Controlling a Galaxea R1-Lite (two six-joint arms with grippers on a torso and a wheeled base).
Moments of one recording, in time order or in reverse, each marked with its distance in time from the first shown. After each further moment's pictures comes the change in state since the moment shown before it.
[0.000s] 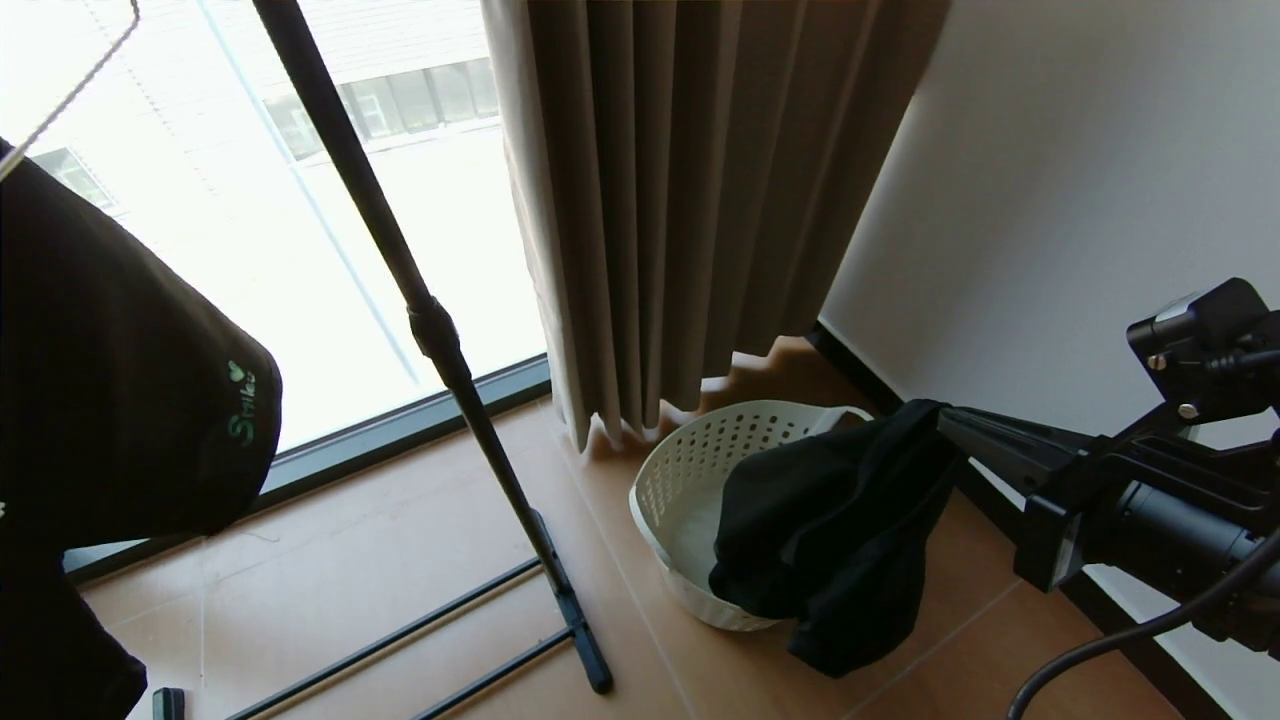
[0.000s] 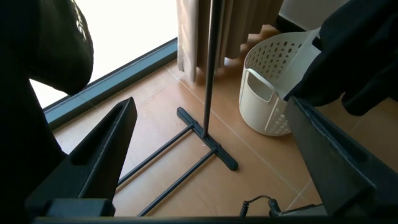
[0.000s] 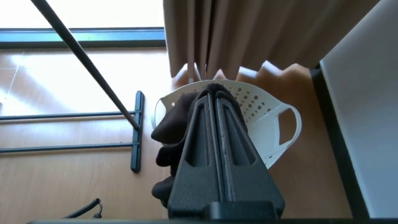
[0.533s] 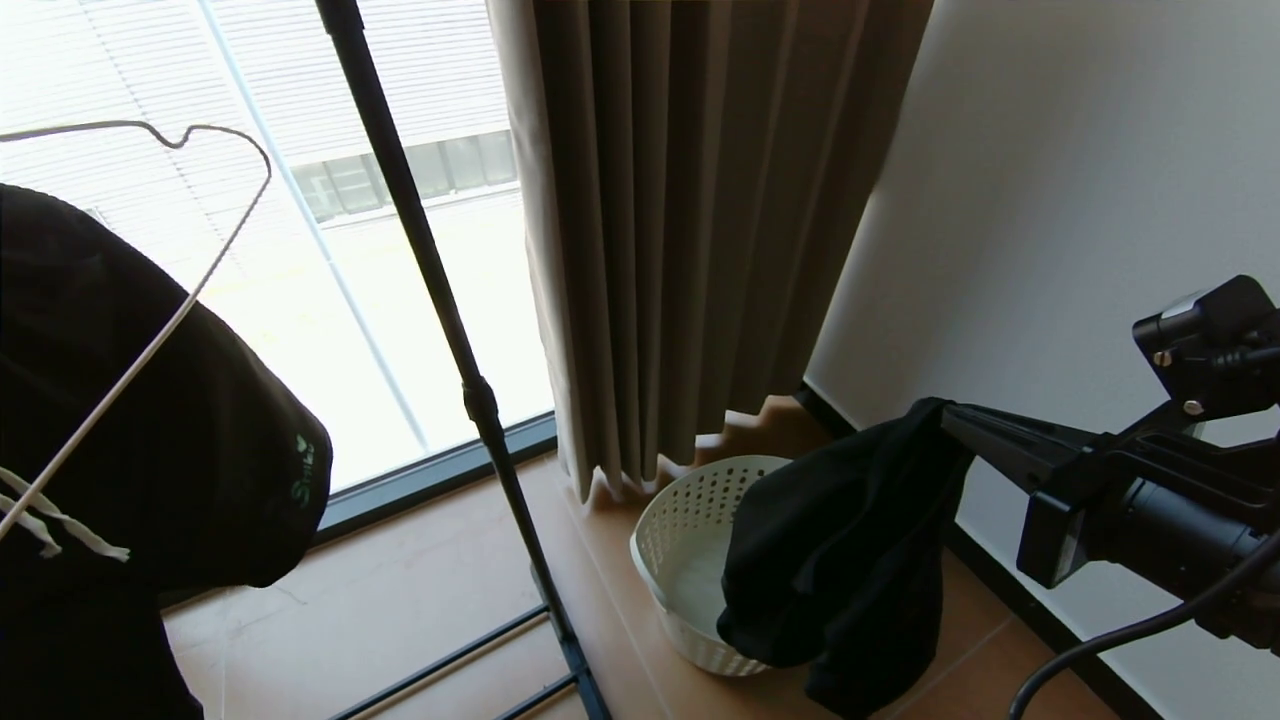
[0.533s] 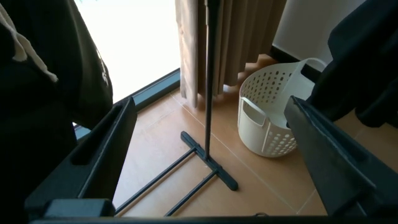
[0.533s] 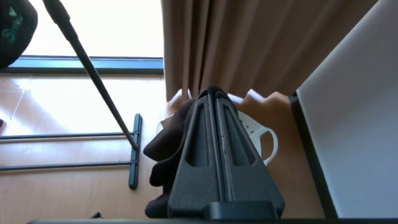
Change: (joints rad) left arm 0.000 0.000 0.000 0.000 0.000 0.000; right arm -0.010 0.001 0.000 -0.003 0.001 0.000
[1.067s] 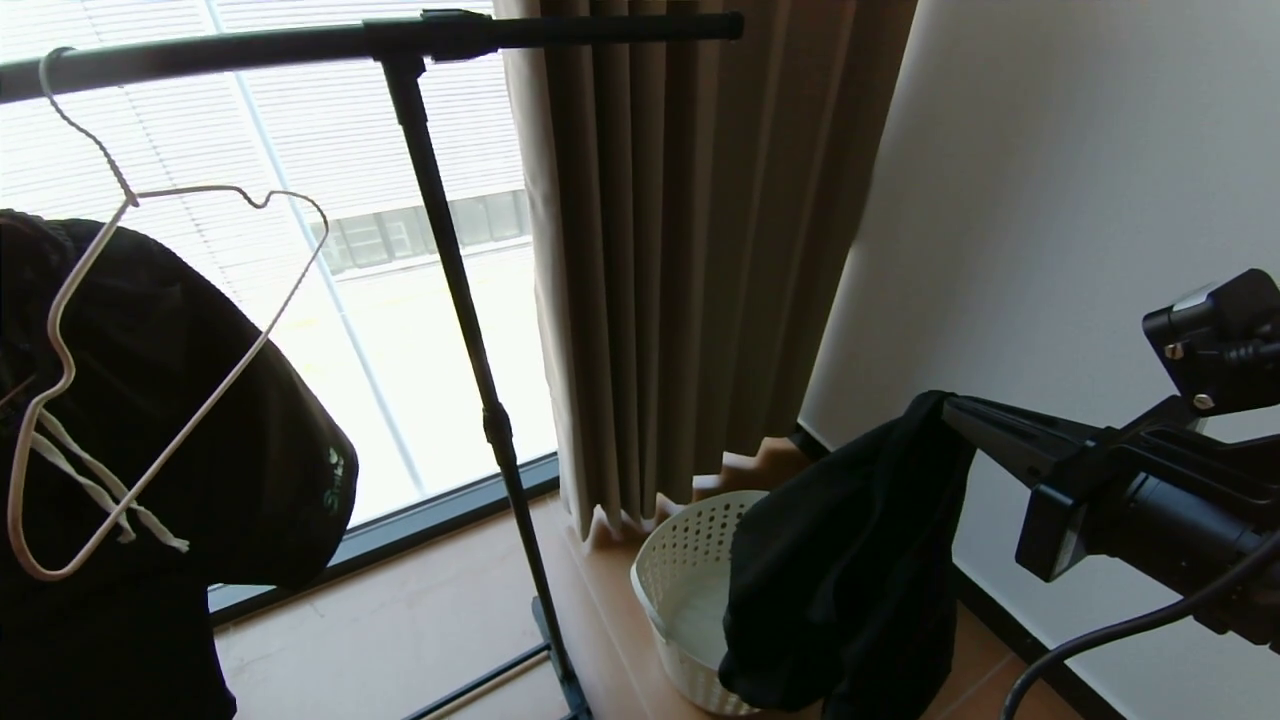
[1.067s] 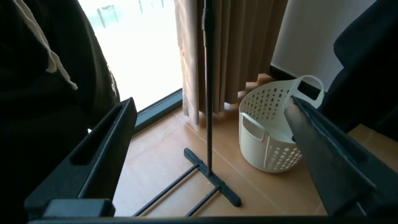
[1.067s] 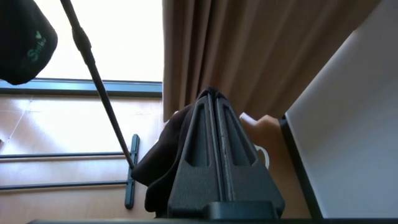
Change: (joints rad) left arm 0.000 0.000 0.000 -0.001 0.000 0.000; right arm 0.001 0.003 0.010 -0.040 0.001 0.000
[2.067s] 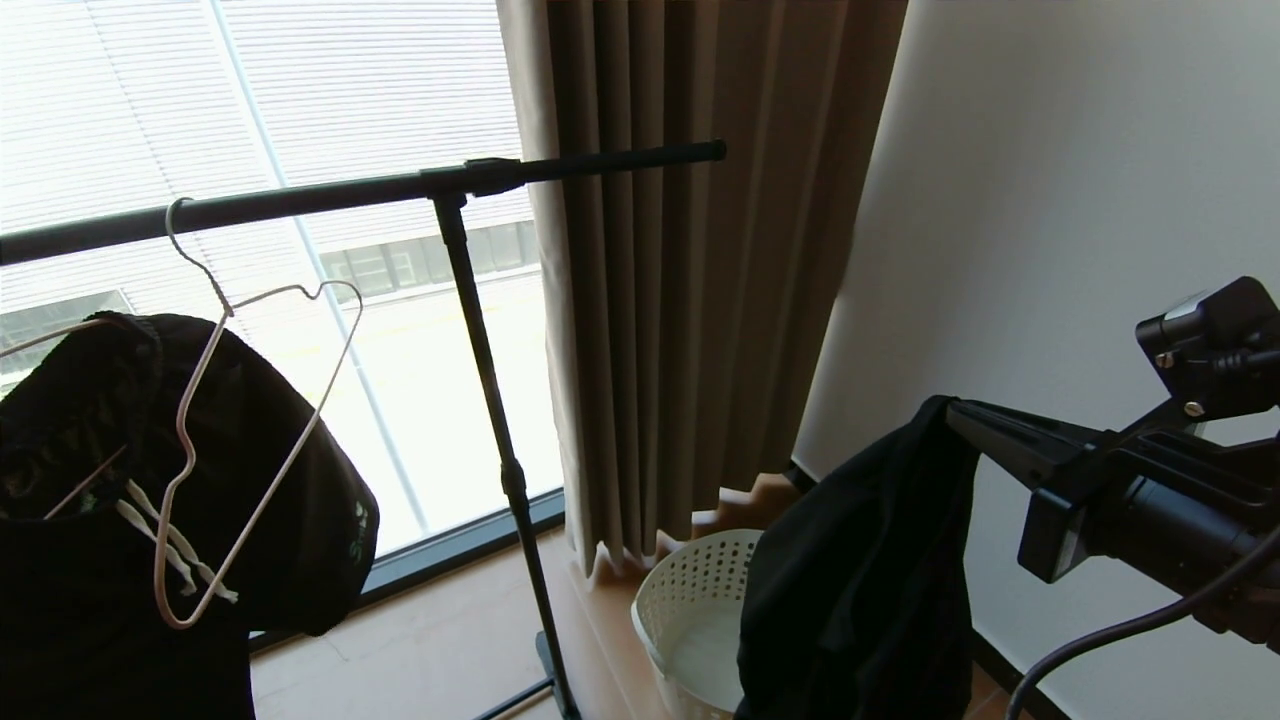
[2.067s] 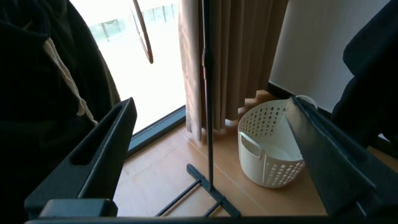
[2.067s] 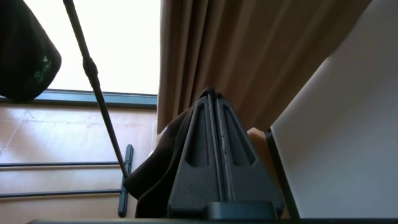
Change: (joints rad) left arm 0.000 0.000 0.000 0.000 0.000 0.000; right arm -0.024 0.000 0.010 -0.002 0.016 -0.021
